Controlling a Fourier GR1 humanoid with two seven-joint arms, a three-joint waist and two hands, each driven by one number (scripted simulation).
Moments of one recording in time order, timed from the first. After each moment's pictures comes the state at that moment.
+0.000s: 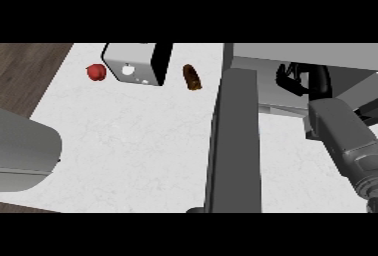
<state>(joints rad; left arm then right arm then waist) 0.35 0.14 0.59 -2.21 0.87 -0.65 0.26 -0.99 -0.34 -0.30 -0.11 0.22 -0.33 -0.73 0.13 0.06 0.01</state>
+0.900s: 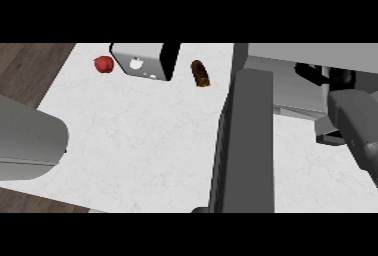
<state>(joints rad) 0.28 0.17 0.58 -2.17 0.86 -0.66 0.26 -1.03 -0.43 -0.32 -0.10 0.22 -0.37 -0.69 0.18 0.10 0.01</state>
